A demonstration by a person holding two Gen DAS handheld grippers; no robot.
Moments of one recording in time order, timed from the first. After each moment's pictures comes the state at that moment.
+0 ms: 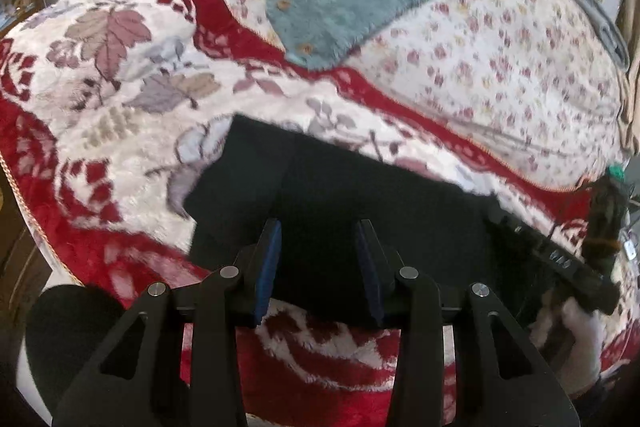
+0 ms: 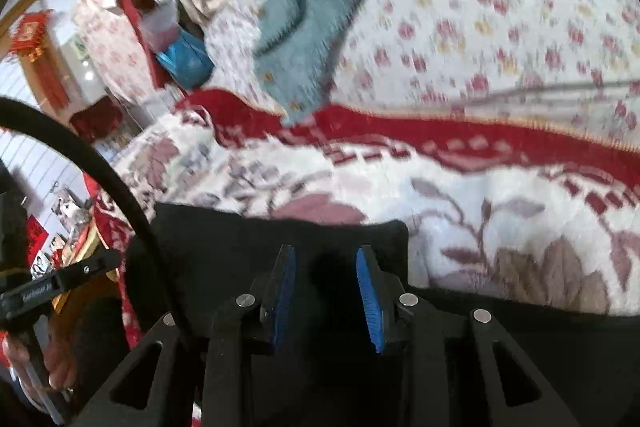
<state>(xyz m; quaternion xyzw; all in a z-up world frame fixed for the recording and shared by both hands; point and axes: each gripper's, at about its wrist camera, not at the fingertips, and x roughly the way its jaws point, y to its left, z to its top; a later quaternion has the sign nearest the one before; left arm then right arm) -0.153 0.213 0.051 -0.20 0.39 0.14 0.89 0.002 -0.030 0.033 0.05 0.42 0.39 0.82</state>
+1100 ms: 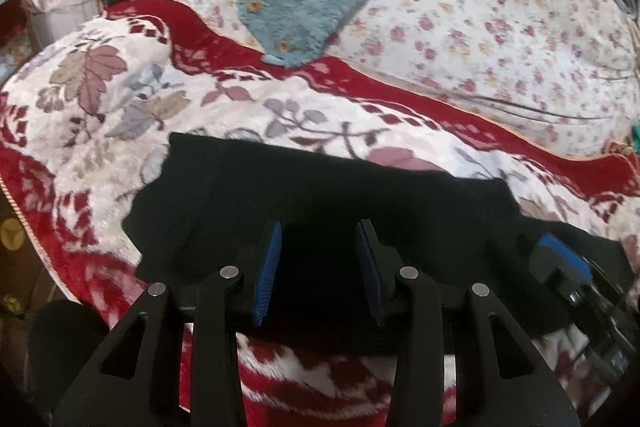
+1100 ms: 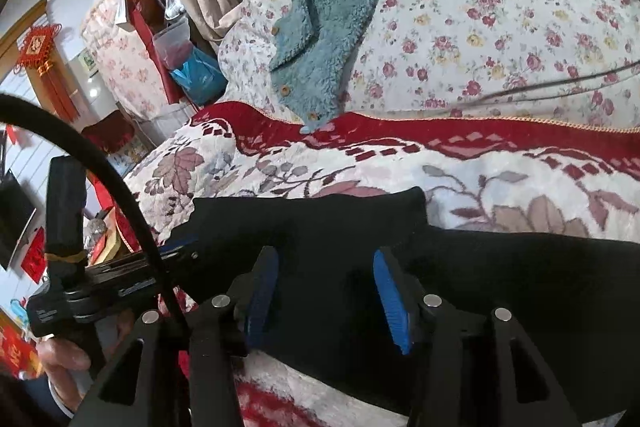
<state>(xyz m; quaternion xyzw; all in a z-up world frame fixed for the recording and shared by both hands) -0.108 0.158 0.053 -0.12 0.41 0.18 0.89 -0.061 -0.047 0.060 0.08 0.39 0.39 0.83</state>
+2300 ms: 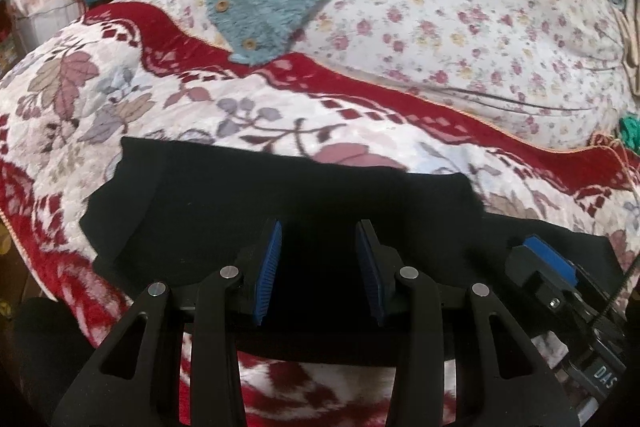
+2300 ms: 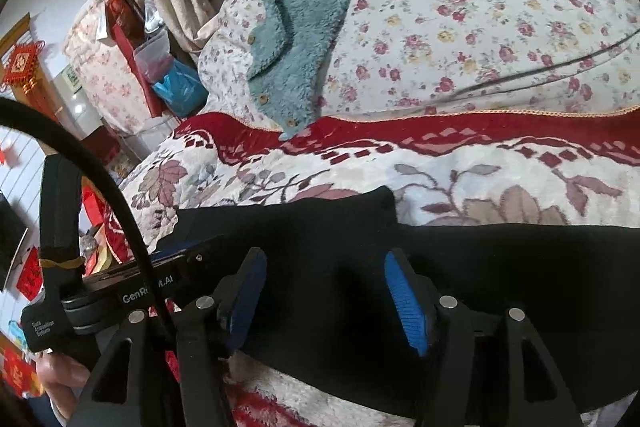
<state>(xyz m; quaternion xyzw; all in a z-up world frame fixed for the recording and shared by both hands) -0.093 0.118 0.057 -0.12 0.41 0.15 0.89 -0.053 -0.072 0.060 0.10 0.39 0.35 0.84</state>
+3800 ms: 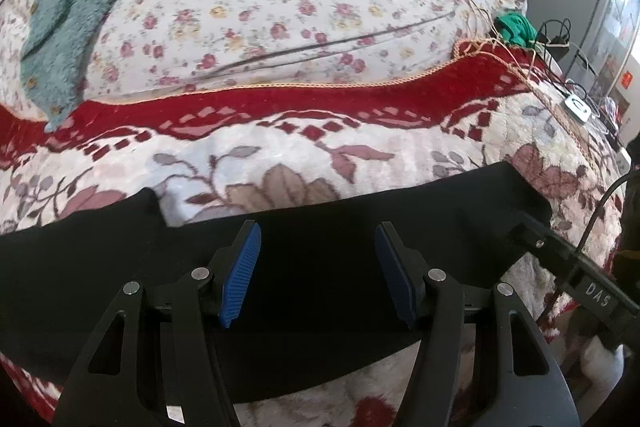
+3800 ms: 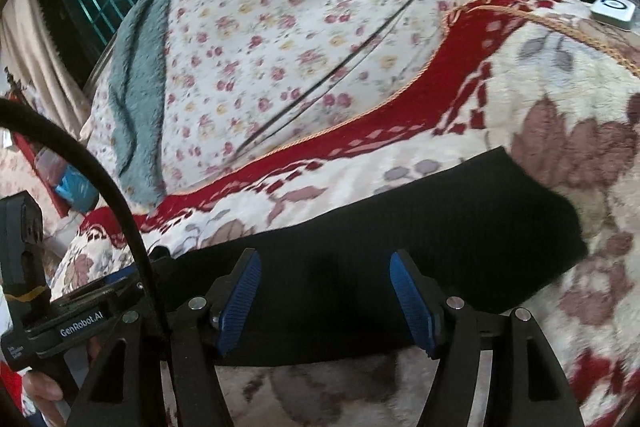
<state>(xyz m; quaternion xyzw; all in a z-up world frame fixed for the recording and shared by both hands) -0.022 -0.076 0.058 -0.03 0.43 -0.07 0.90 -0.052 -0.306 0.050 0.19 0.38 0.13 0.90</state>
